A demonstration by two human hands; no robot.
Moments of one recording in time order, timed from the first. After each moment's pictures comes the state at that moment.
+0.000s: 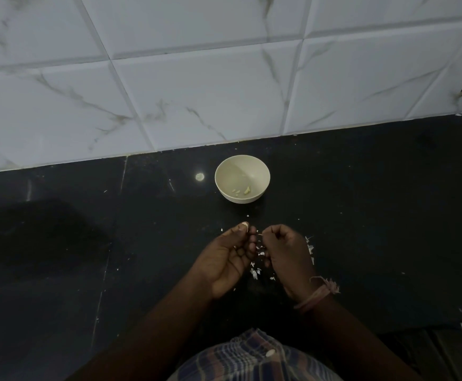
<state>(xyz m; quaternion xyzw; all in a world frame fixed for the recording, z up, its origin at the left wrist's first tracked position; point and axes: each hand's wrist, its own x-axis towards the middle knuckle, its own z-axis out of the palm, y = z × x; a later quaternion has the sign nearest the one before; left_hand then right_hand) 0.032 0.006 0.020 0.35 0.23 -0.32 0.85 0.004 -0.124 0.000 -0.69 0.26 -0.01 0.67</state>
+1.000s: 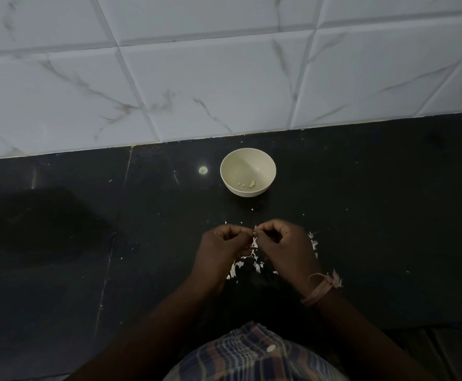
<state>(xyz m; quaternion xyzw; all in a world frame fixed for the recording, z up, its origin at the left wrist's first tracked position) 0.021 0.019 0.005 0.65 0.14 -0.20 0.72 0.002 -0.129 0.005 -0.82 0.13 -0.01 0.56</state>
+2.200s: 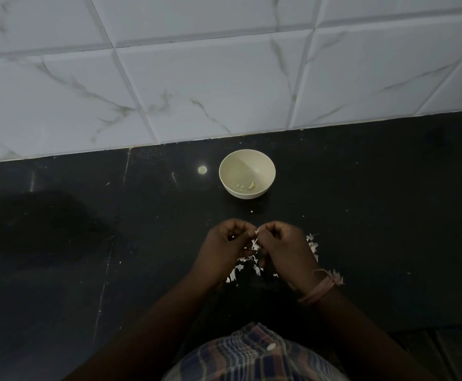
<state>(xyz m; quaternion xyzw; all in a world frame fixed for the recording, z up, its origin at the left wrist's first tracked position) 0.034 0.017 0.008 0.71 0.06 -0.21 0.67 0.008 -0.124 0.013 -0.72 0.20 0.06 0.66</state>
